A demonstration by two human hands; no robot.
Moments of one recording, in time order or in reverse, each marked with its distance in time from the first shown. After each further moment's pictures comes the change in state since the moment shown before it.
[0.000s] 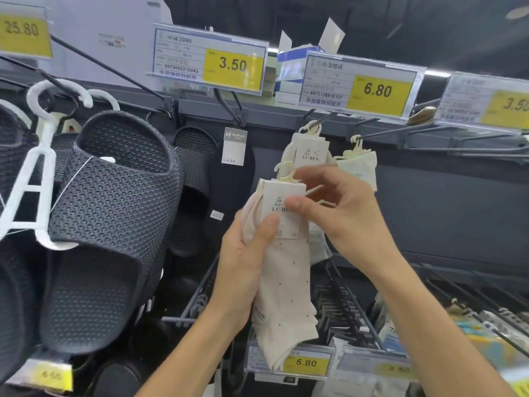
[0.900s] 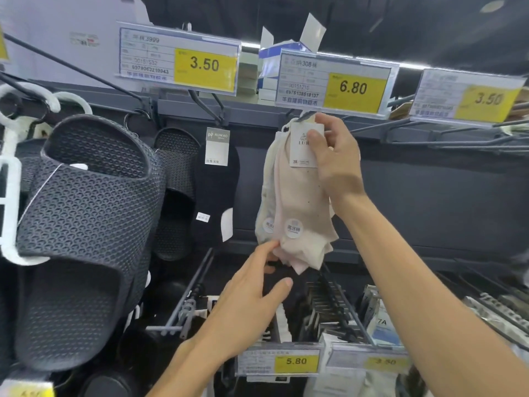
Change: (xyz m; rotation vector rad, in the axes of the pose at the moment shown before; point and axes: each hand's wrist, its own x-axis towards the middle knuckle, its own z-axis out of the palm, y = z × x) left_hand -0.023 -0.027 -0.014 0.851 -0.341 -0.191; right_hand 0.078 0.042 -0.015 0.033 0.375 0.079
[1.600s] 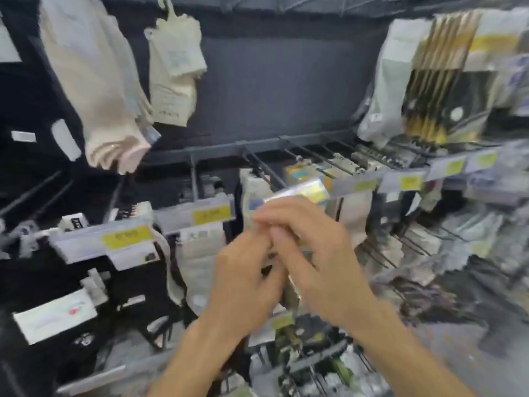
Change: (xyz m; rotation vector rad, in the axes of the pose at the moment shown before) left_hand -0.094 0.086 0.191 -0.082 0.010 0.449; right_hand -0.280 -0.032 -0.215 -0.352 -0.261 0.001
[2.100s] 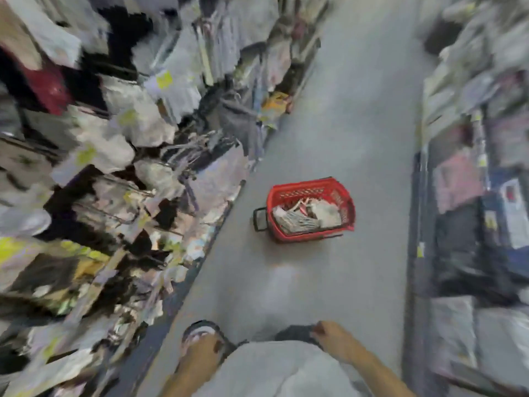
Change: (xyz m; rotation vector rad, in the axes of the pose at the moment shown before) left_hand -0.368 0.041 0.357 0.174 -1.681 -0.530; right_hand -0.644 0.009 -0.182 -0.071 -0.279 2.112
